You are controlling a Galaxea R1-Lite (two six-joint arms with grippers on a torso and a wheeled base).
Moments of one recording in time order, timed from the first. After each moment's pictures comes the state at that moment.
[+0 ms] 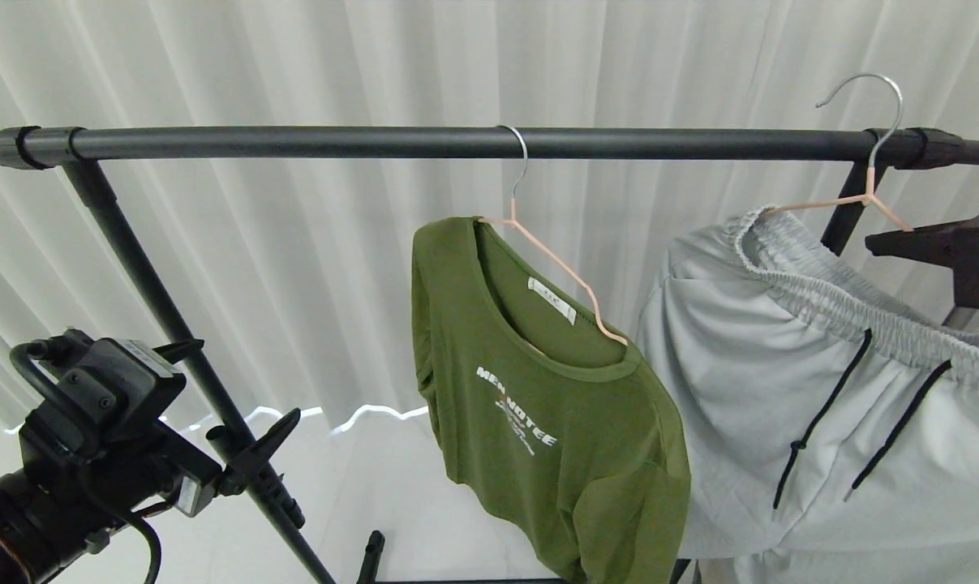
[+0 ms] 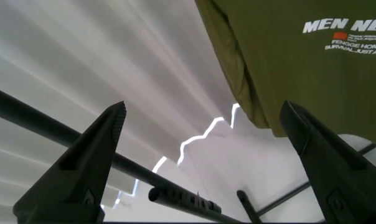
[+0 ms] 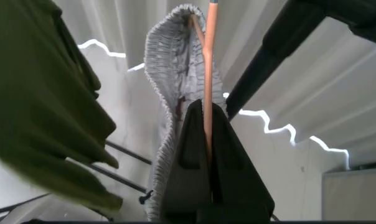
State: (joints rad) left arm -0.18 1.22 -0.24 -0.84 -0.12 0.61; right arm 0.27 1.30 -1.24 0.27 0.15 -0.18
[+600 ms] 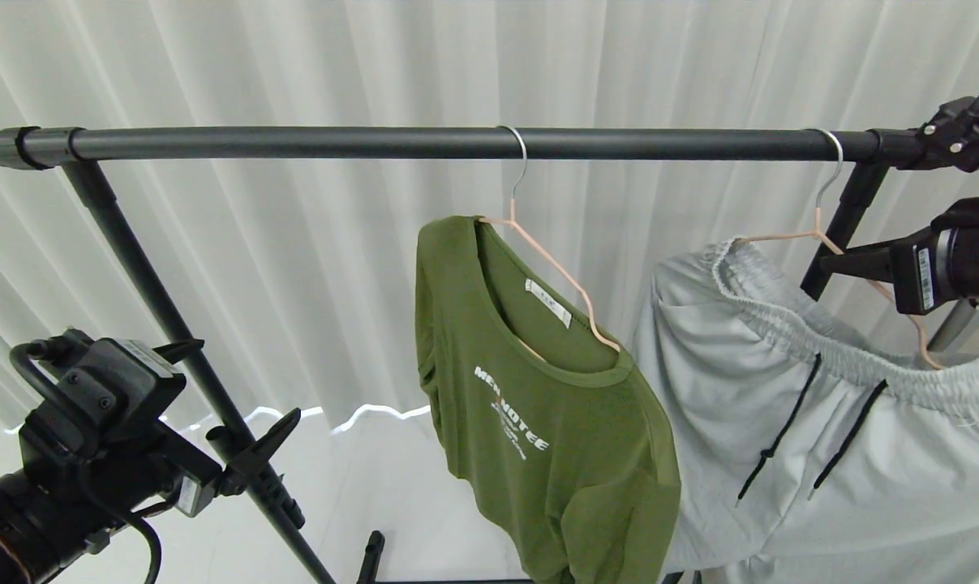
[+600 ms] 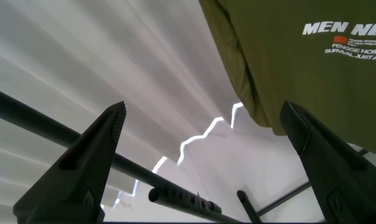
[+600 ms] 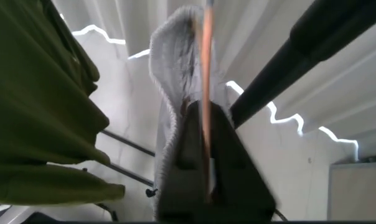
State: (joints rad) left arm -0.18 1.22 -0.24 -0.84 -0.12 0.61; right arm 0.27 1.39 -1.23 0.23 0.15 -0.17
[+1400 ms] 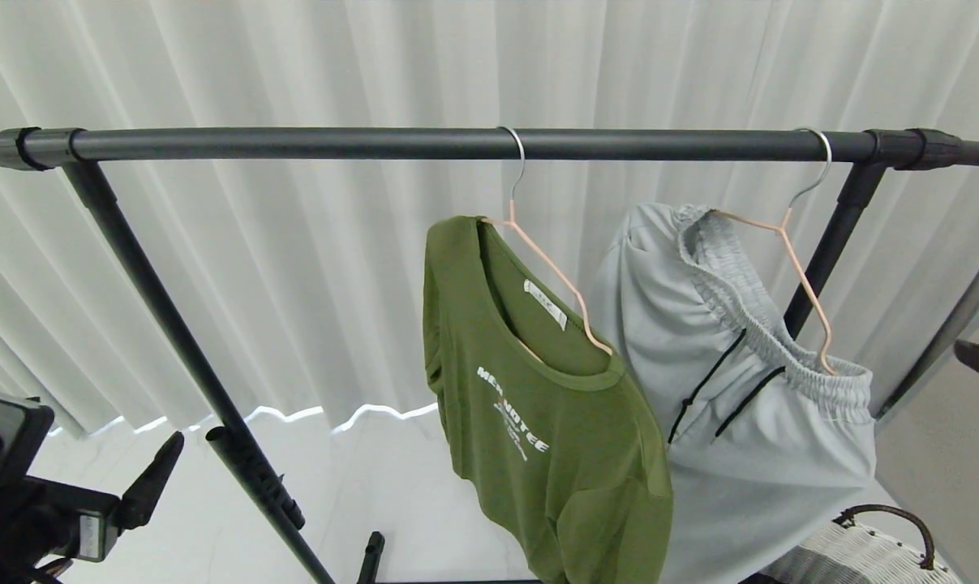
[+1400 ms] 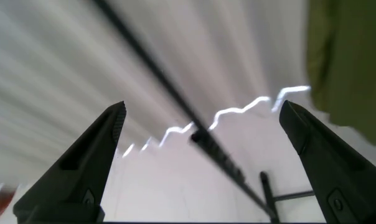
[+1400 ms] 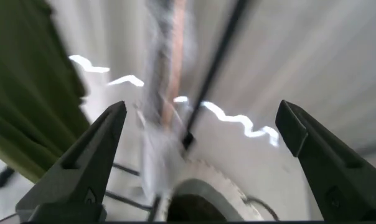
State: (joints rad) left arm -0.07 1.01 -0.09 -0.81 0.21 0.50; right arm 0.23 0.87 -0.79 0.09 0.04 -0.18
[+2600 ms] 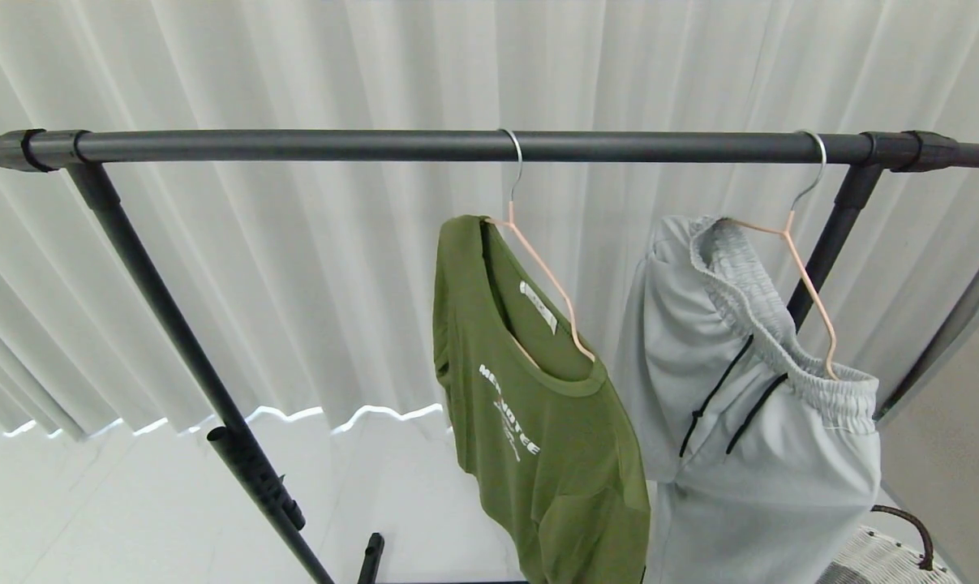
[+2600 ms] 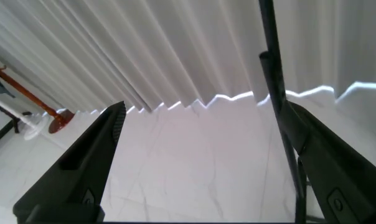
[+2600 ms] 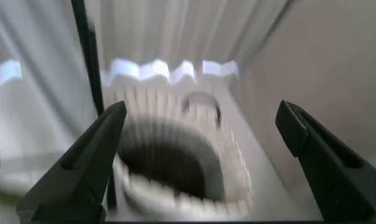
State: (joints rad) left arm 0.05 0.08 0.00 -0.08 0.37 0.43; right arm 0.00 0.01 -0.25 0.29 -0.20 -0.11
